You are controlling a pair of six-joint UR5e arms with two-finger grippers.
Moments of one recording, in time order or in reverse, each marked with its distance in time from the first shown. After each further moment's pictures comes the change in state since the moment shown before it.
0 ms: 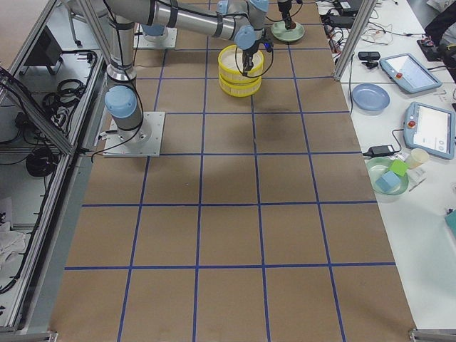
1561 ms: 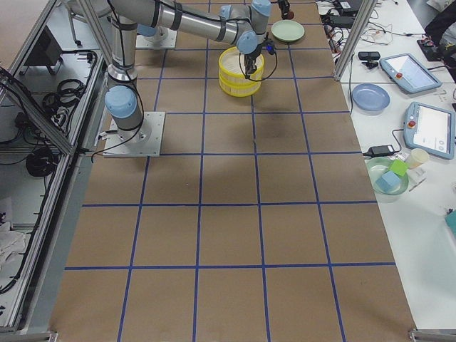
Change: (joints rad) left arm -0.203 0.285 -0.022 -0.297 -0.002 -0.226; right arm -0.012 0.031 0.001 -0.044 0.007 -0.077
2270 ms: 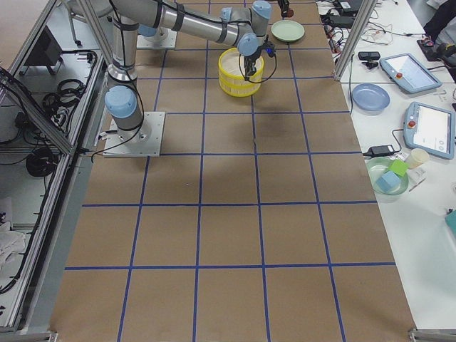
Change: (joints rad) left arm 0.000 0.023 -0.010 -0.004 0.002 0.005; right arm 0.003 0.014 0.002 0.003 -0.006 0.033
